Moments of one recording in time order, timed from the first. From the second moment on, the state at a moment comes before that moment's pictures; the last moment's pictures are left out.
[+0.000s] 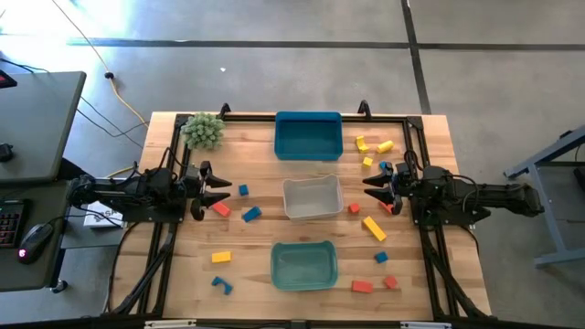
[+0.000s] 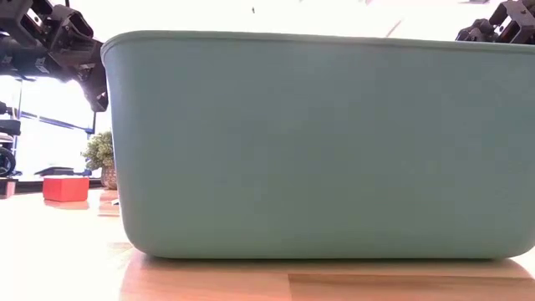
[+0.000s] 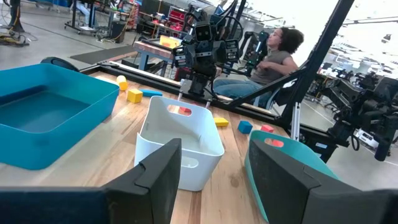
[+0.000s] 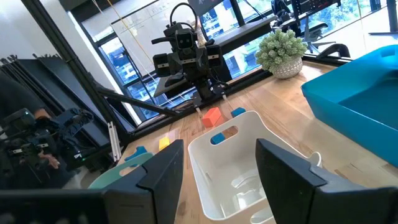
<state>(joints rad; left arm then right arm) 0.08 0.03 0.03 -0.02 -0.06 -0.30 -0.10 0.16 0.01 0.16 -0.07 0.44</state>
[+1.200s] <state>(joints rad) 0.08 0.03 0.03 -0.02 -0.07 -0.31 -0.10 0.16 0.01 0.16 -0.07 0.44</state>
